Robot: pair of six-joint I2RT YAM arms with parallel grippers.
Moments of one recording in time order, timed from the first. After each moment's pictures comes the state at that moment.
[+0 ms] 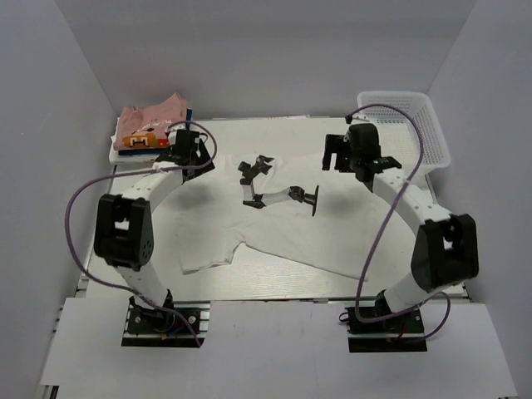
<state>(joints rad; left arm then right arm) -0.21 1.78 1.28 -0.35 -0.33 -0.52 0.30 1.58 1.20 -0.26 0.09 0.21</state>
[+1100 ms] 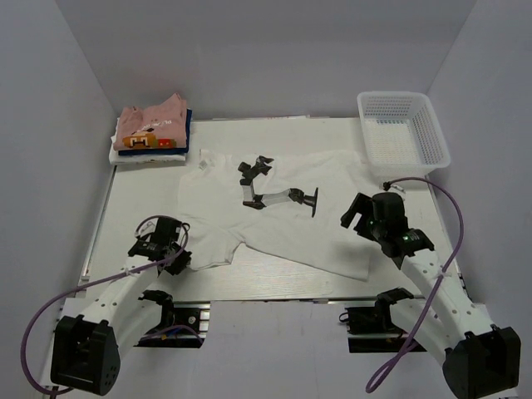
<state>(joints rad) -0.22 0.88 0.40 -0.70 -0.18 -1.08 0.30 0.86 0.57 -0.45 0.12 0.60</state>
